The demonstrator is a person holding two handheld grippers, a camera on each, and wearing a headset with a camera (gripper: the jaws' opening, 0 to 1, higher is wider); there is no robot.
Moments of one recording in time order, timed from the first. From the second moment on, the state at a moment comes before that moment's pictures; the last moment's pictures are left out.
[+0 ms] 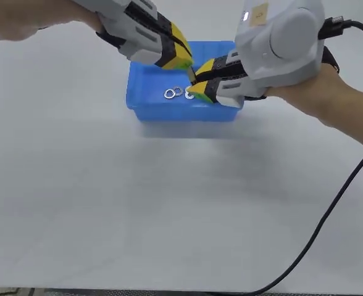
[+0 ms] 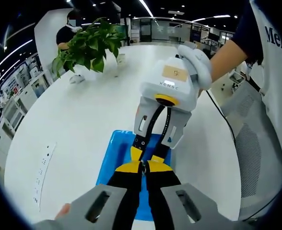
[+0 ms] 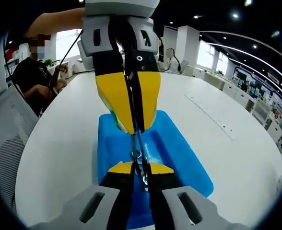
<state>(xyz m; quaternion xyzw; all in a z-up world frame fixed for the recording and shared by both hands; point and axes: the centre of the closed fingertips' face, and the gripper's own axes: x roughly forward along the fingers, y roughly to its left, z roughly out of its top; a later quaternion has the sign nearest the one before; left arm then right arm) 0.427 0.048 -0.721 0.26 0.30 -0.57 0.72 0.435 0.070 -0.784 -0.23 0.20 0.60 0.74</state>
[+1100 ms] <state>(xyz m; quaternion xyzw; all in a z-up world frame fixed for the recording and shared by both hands) 0.351 0.071 -0.664 0.26 0.25 -0.57 0.74 0.354 0.062 -0.708 -0.30 0.15 0.62 0.71</state>
